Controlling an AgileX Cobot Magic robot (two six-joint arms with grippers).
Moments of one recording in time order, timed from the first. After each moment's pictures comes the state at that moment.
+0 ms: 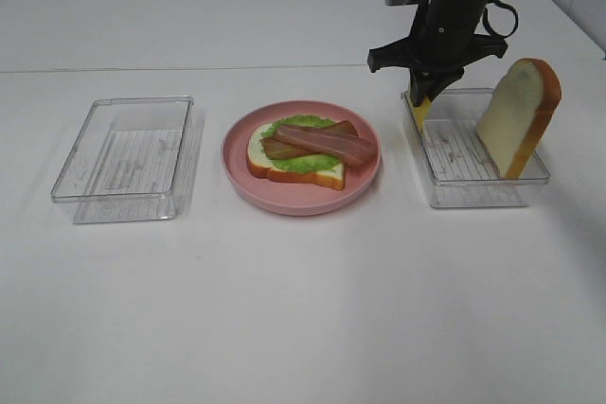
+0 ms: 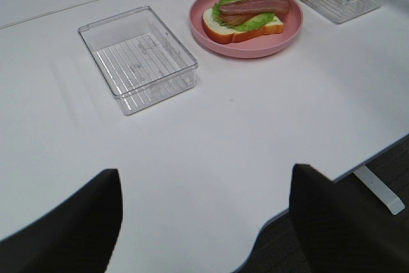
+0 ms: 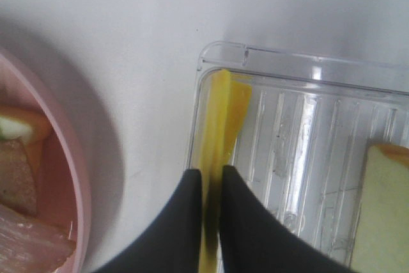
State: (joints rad) left arm -0.40 -0.01 -0.50 -0.08 1.05 0.04; right arm 0.27 2.33 -1.97 -0.08 1.00 0.09
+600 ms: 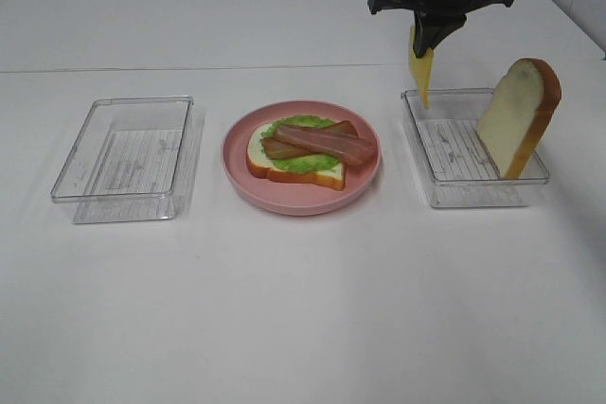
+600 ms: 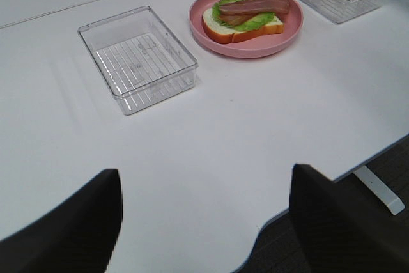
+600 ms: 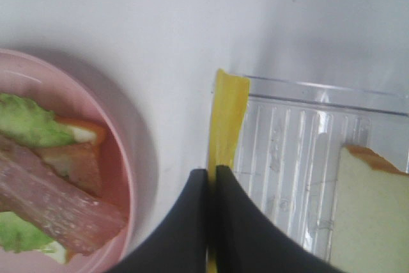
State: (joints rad) left arm -0.40 -0.01 -0.50 -0.08 1.05 0.04; right arm 0.27 2.34 -2.23 -0.04 1.21 0.09
